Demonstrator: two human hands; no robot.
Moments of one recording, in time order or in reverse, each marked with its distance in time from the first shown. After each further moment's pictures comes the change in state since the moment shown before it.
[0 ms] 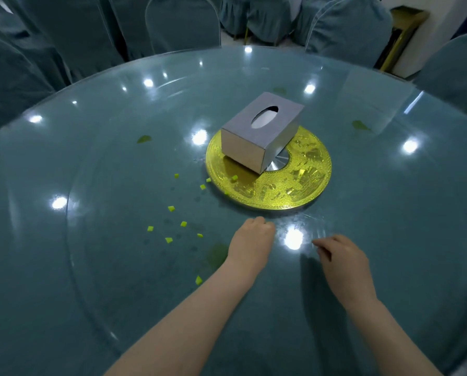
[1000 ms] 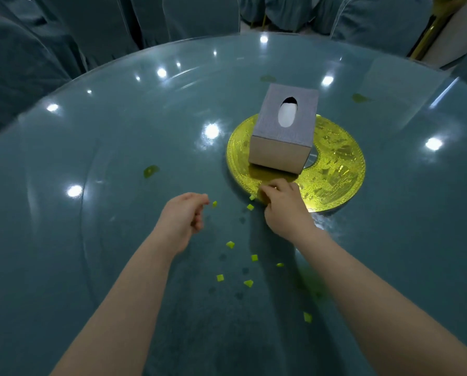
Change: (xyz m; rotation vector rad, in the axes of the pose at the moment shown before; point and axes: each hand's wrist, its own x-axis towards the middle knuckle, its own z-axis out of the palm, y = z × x) left_hand -0.015 -0.141 -0.060 -1.426 0.140 -0.898; right_hand 0.105 -0.123 0.066 -0.044 -0.278 -0.276
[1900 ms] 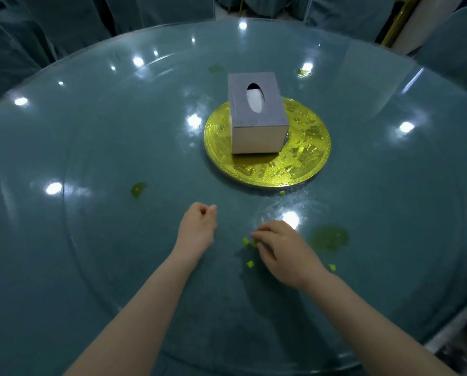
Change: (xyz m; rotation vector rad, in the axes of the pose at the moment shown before) left_hand -0.049 -0.061 0.041 0.455 0.008 0.216; right_hand -0.144 0.015 -0.007 0.133 -0.060 -0.187
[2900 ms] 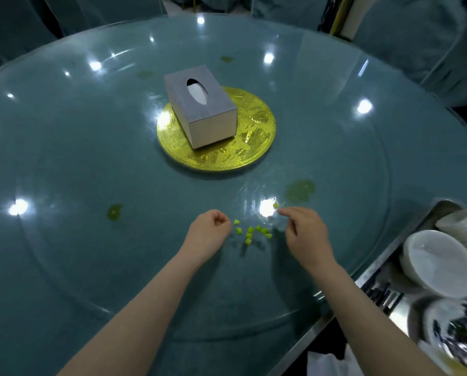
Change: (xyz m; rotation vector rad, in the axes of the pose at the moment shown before) left_hand -0.059 0.009 0.069 0.261 -0.283 0.141; right_hand -0.088 0.058 -0.027 0.054 0.391 0.445
